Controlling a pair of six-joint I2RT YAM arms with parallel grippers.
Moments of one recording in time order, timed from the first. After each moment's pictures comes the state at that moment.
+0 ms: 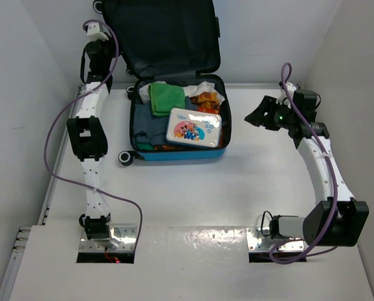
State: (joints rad) left arm 0.06 2.44 2.34 0.31 0.11 -0.35; right arm -0.06 1.28 1.11 -0.42 -0.50 0.30
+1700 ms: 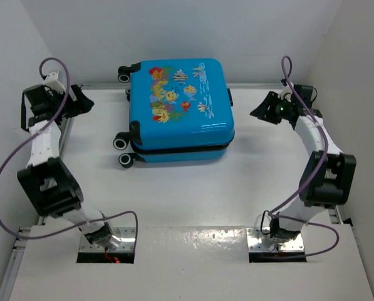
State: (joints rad) left arm 0.46 1.53 1.29 -0.22 0.56 -0.07; right arm -0.16 1.62 1.21 -0.30 -0.56 0.30
